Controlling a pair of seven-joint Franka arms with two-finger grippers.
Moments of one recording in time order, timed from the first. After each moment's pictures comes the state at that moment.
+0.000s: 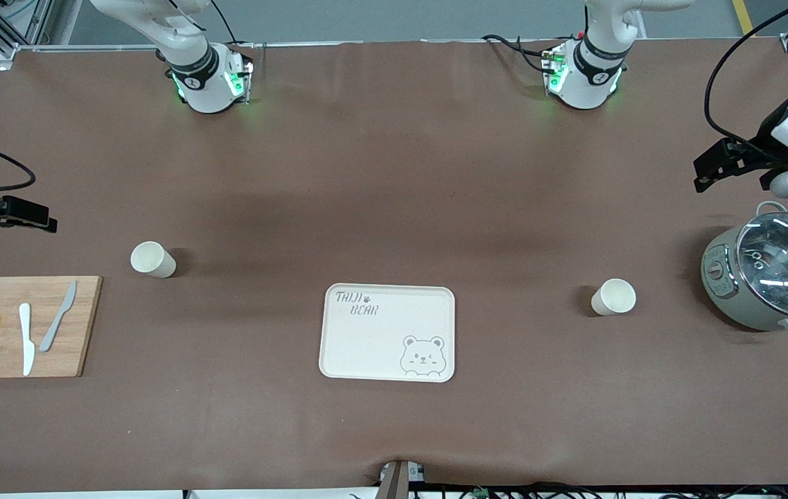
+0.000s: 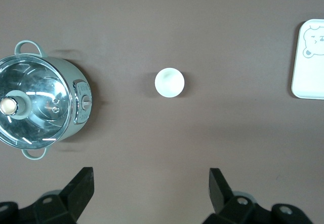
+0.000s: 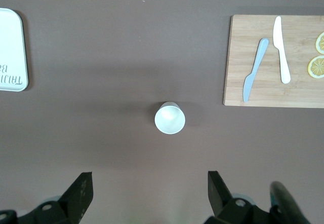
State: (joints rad) left arm -0.08 -0.03 -0.02 -1.60 0.04 1.61 -0.10; right arm 0.04 0.24 -0.14 -1.32 0.05 1.43 -0.12
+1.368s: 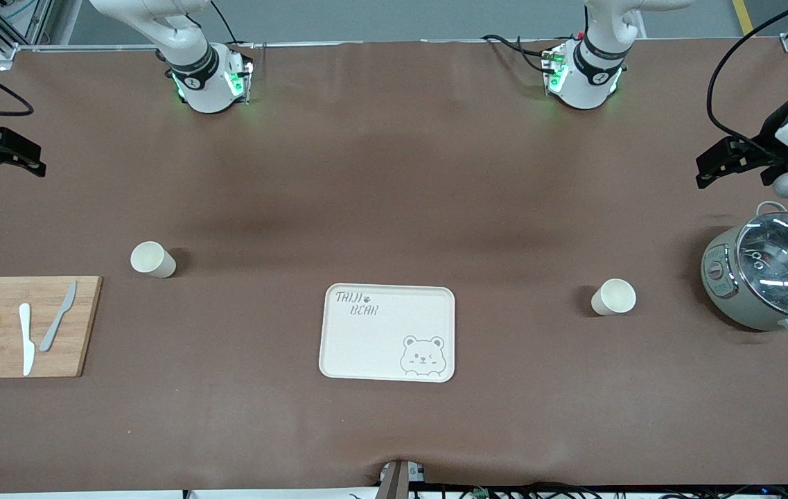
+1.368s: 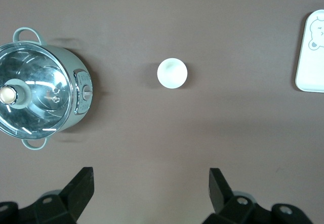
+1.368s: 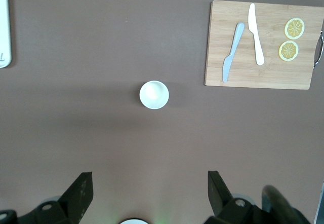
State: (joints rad) left arm -0.07 -0.03 -0.01 -1.60 0.04 1.57 -0.10; right arm 0.07 -0.05 -0.13 -1.59 -0.06 1.47 -0.12
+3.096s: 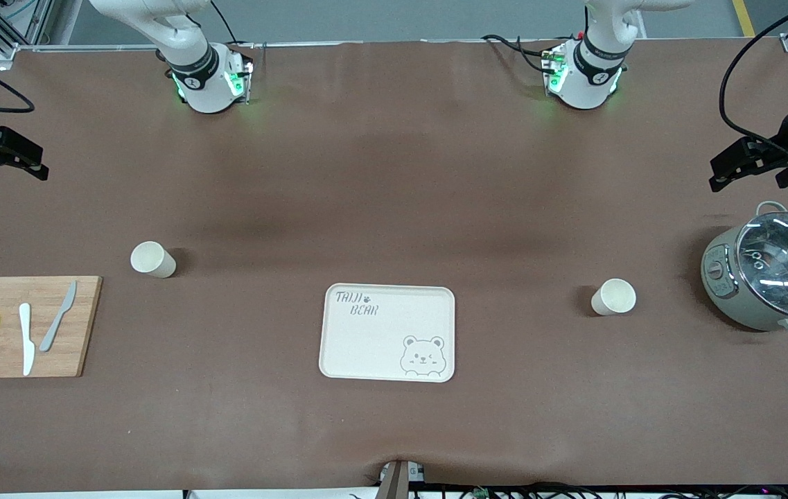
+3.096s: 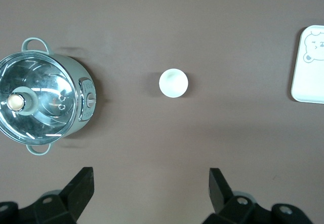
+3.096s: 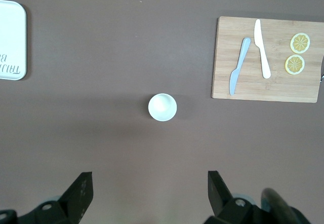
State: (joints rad) left arm -0.06 0.01 -0.01 -1.52 0.04 1.55 -0.10; right arm 0.08 -0.04 -0.13 -1.59 -0.03 1.52 -0.11
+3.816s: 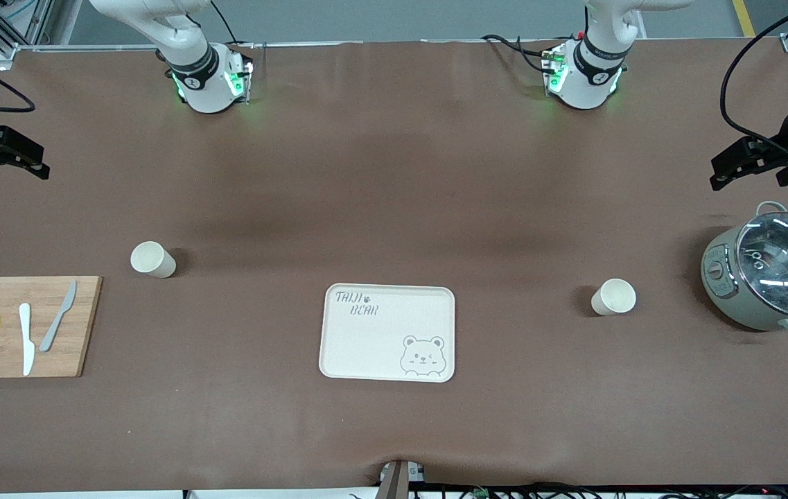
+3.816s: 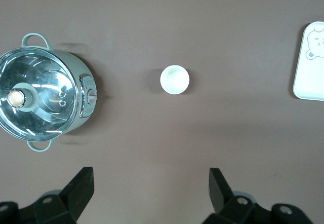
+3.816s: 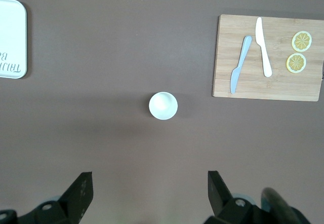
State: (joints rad) left arm -0.06 0.01 -0.01 -1.52 0.04 1.54 -0.10; right arm 0.08 -0.04 -0.13 -1.59 -0.03 1.52 -0.11
